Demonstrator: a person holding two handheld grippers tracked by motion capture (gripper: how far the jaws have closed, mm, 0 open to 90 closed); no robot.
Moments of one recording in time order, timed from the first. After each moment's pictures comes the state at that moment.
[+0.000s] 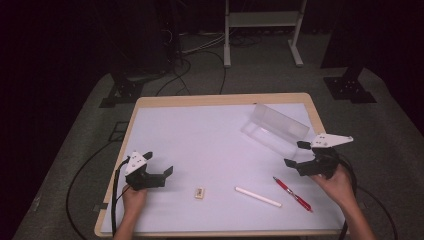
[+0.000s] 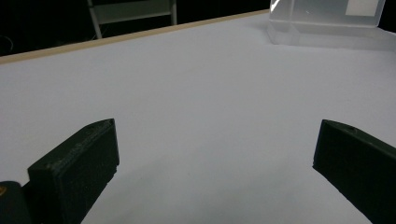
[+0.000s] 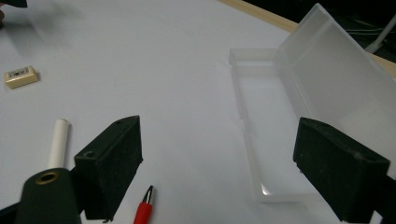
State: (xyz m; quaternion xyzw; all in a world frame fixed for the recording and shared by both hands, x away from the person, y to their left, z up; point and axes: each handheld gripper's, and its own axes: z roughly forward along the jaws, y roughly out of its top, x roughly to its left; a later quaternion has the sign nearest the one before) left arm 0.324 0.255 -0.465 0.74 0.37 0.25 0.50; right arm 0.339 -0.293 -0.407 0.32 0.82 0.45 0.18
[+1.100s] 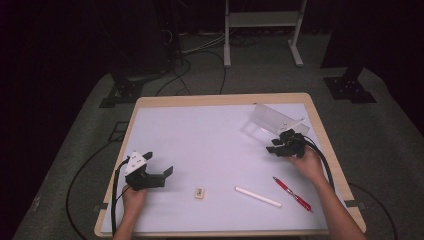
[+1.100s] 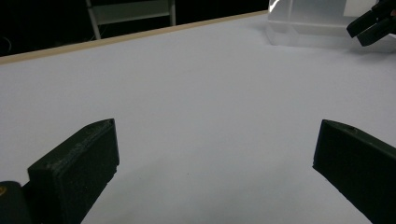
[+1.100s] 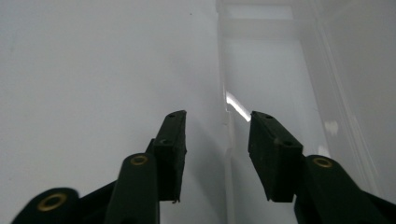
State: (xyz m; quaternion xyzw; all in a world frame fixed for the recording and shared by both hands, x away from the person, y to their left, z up) left arm 0.323 0.255 -0.465 0.74 0.37 0.25 0.51; right arm 0.429 -0.245 -0.451 0.33 0.87 0.33 0.14
